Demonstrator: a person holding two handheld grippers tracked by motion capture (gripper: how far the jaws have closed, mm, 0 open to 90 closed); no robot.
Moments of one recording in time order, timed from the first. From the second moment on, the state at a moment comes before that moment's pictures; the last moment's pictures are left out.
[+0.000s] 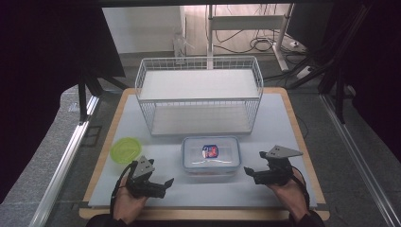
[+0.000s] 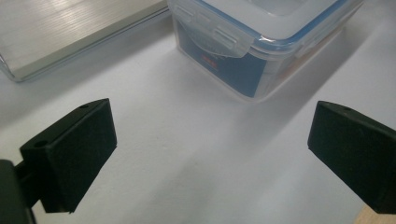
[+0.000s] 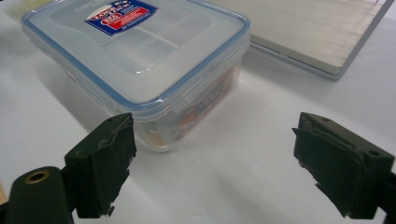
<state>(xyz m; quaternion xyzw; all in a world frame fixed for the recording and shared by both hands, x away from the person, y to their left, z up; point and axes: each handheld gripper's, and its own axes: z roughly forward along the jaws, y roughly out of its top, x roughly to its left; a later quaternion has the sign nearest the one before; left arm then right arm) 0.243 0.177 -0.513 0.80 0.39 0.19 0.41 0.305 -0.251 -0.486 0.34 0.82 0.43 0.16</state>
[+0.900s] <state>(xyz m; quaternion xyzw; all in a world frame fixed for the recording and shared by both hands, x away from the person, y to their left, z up) 0.294 0.154 -0.494 0.81 0.39 0.11 0.43 0.326 -0.232 -0.475 0.34 0.83 0.43 0.13</state>
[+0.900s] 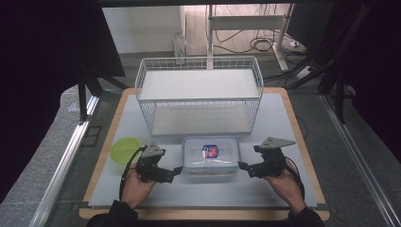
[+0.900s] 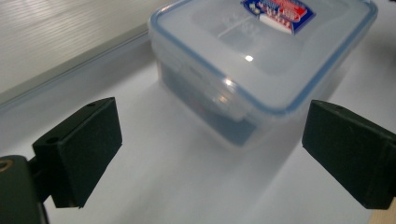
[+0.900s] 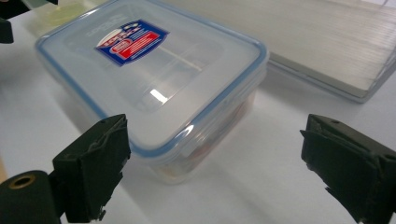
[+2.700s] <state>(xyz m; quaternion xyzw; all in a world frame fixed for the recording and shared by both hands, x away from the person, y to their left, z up) 0.306 0.155 -0.507 0.76 0.39 -0.05 0.51 0.331 -0.237 -0.482 0.41 0.78 0.47 -0.07</state>
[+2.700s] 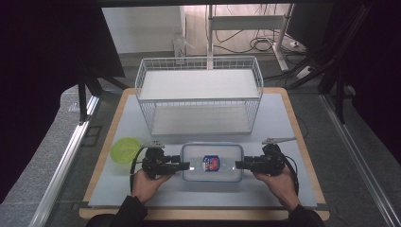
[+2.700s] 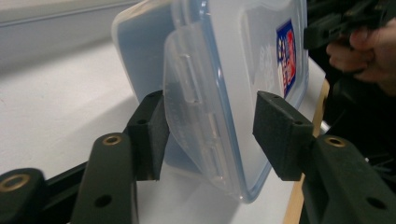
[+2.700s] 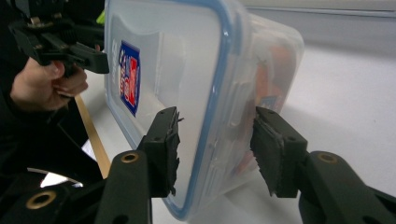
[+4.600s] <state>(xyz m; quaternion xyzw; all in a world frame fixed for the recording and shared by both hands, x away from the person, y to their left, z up) 0.343 0.191 -0.374 0.76 0.37 0.03 0.54 0.373 -0.202 -0.355 0.36 0.76 0.55 0.01</state>
